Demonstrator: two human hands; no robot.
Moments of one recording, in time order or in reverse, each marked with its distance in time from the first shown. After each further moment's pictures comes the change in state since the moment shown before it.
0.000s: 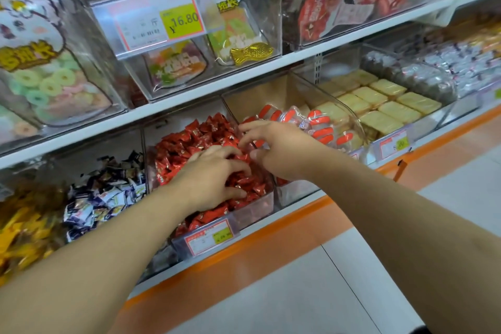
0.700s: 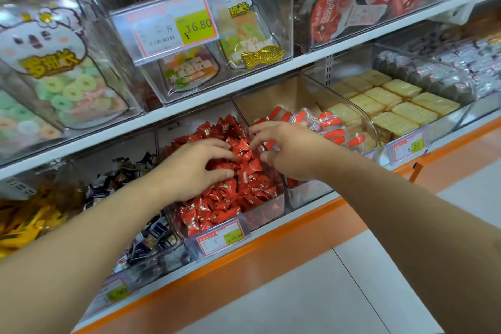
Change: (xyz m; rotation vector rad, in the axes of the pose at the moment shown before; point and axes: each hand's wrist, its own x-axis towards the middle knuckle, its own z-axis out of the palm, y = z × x) left_hand -0.022 -0.031 -0.030 -0.211 0.117 -0.053; right_hand 0.003 -0.001 -0.003 -0.033 -0.026 -0.003
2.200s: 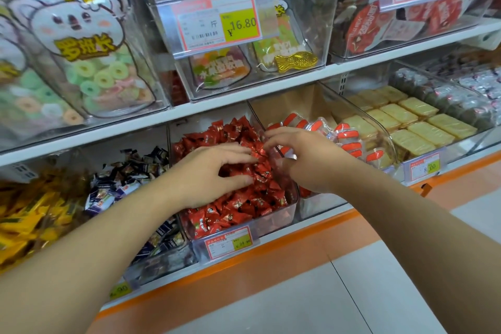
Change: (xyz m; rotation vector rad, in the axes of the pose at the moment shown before) left_hand -0.016 0.004 0.001 -0.161 0.011 0.003; right_hand 0.000 -0.010 0.001 -0.078 0.035 -0.001
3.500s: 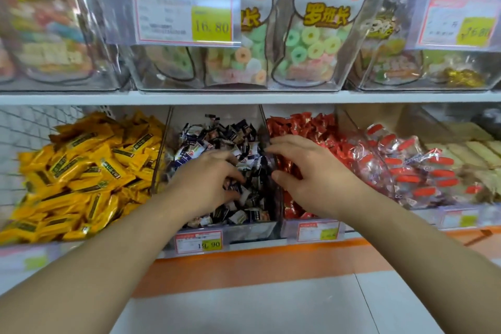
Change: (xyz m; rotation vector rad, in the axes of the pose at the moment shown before) left_hand -0.124 -0.125 0.008 0.117 0.122 -0.266; right_hand 0.031 -0.121 0.094 -0.108 -0.040 -0.302
